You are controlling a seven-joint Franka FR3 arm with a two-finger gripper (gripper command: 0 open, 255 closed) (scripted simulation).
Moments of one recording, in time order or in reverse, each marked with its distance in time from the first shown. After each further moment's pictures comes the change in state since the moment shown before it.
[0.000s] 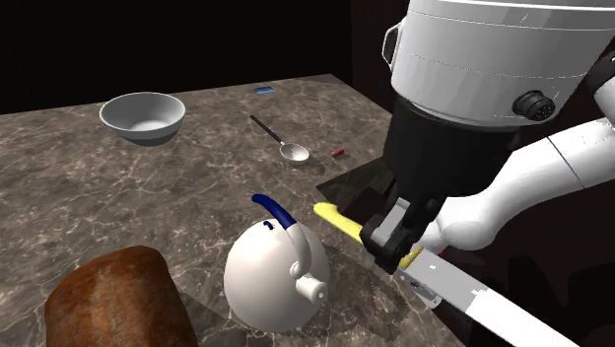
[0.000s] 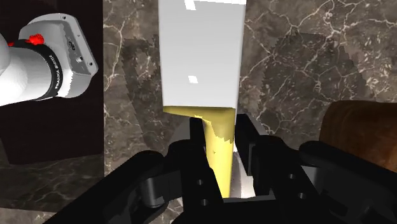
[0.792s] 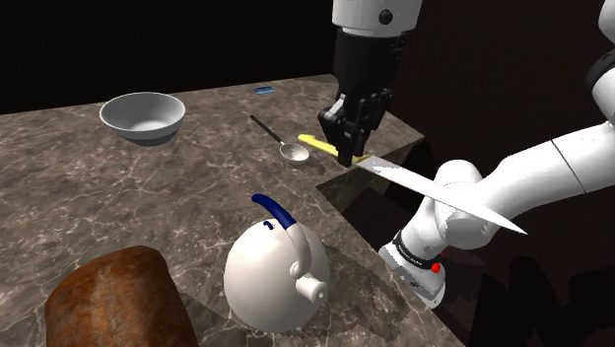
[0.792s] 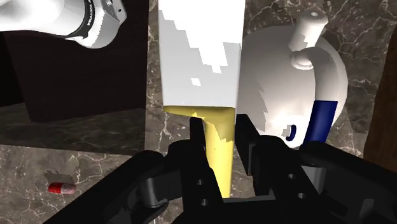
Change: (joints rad) arm -0.059 -0.028 -0.249 -0.101 -0.152 -0.016 -0.319
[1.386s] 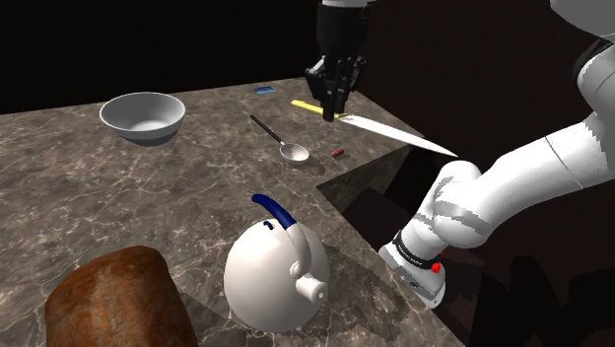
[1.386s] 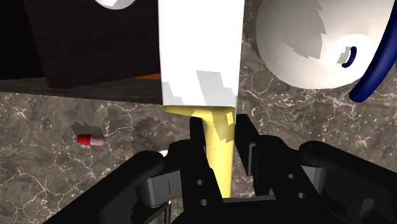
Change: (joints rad) arm -0.069 0.084 -0.144 0.044 -0.126 0.006 -0.204
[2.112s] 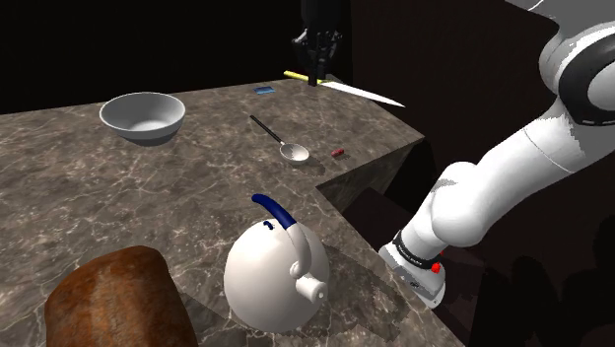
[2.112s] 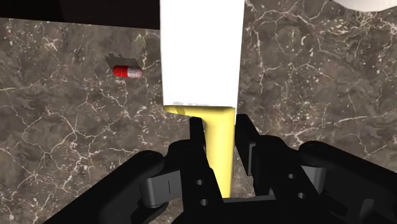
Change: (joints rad) arm -0.088 0.210 -0.141 0.172 -0.122 0.023 -0.223
